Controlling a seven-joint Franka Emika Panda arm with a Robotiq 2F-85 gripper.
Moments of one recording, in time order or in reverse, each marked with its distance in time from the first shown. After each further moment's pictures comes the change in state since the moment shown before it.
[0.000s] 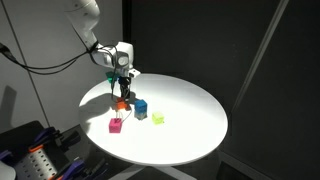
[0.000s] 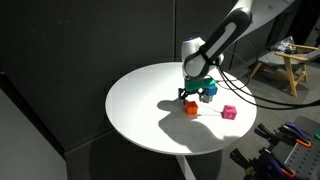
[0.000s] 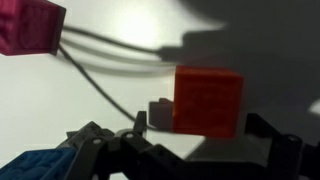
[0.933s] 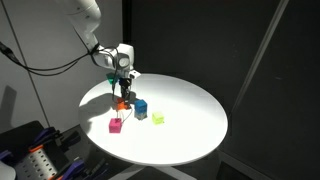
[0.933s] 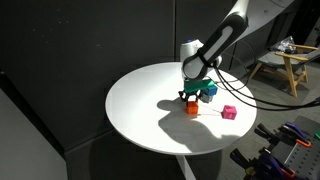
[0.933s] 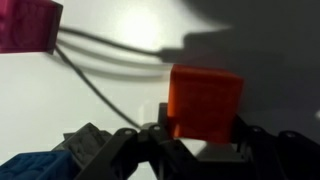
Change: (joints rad) arm 0.007 0.031 -0.008 0.027 0.000 -0.011 0.000
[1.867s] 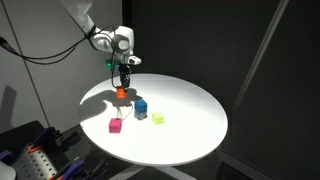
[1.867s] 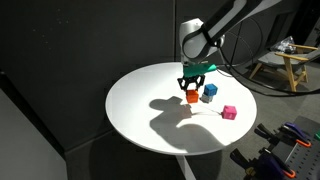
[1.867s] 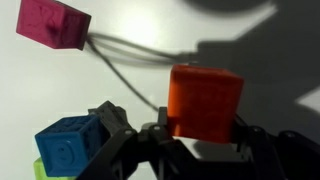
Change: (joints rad) arm 0.007 -0.156 0.000 -0.001 -0.003 -0.149 -0.001
